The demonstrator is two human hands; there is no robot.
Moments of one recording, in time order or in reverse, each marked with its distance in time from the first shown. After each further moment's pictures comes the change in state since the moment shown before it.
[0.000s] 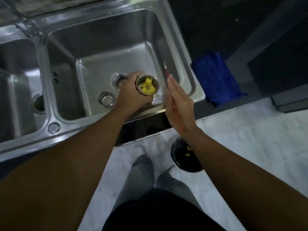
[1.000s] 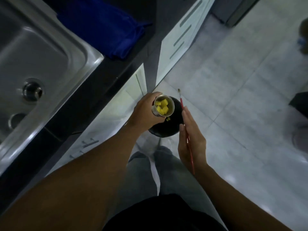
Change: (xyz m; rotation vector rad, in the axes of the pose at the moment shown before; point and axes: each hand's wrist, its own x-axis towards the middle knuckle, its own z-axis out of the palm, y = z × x) left_hand -0.130 0.019 0.257 0.218 -0.754 0.310; right_hand -0.282 0.092 -0.102 -0.142 0.346 0.648
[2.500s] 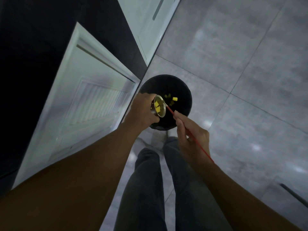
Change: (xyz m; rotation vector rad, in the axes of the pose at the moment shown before) left_hand 0.055 -0.114 0.128 0.368 -0.279 -0.109; right_hand -0.013 0.138 0.087 0.070 0.130 0.242
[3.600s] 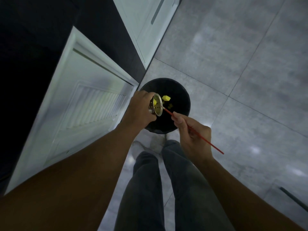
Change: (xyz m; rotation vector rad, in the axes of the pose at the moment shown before) left_hand 0.011 0.006 -0.007 0.051 0.055 0.056; right_hand 0.020 0.009 -0.006 0.115 -0.054 0.018
